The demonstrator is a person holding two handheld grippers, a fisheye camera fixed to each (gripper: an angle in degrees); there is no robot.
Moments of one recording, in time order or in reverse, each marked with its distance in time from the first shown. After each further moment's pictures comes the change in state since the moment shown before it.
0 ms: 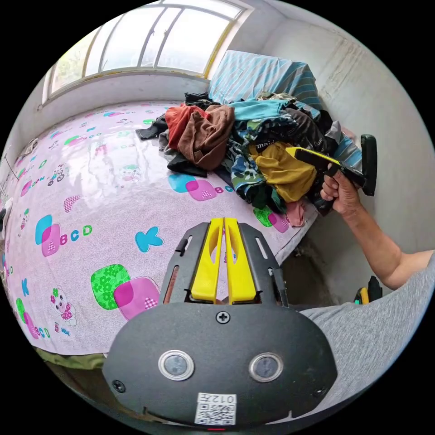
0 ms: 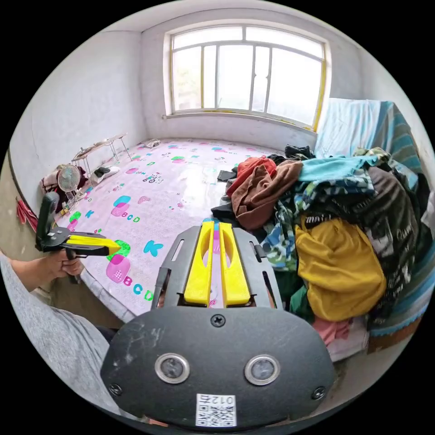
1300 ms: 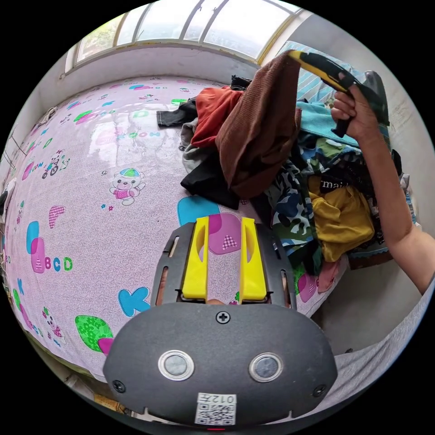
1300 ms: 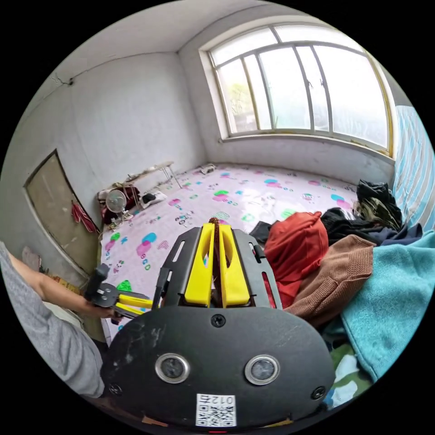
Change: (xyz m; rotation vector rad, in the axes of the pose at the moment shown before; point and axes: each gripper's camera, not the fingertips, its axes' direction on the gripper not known) left arm -0.048 -0.205 0.072 -0.092 -0.107 -0.231; right arm 0.163 -0.231 0.262 0.193 -0.513 -0.138
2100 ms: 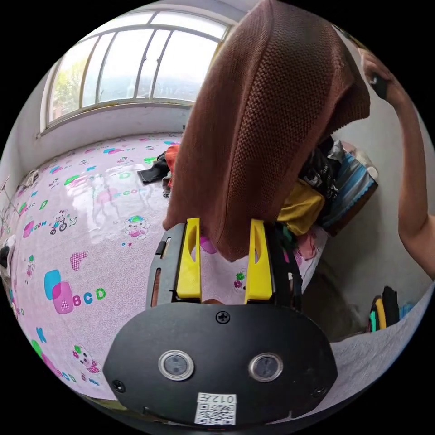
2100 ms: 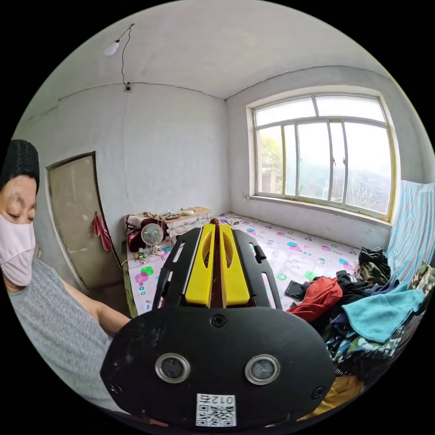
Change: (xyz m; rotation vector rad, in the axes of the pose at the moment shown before) left arm -0.061 0.150 -0.196 0.274 0.153 0.388; right arm -0.356 0.053 -0.030 0.257 0.049 -0.125
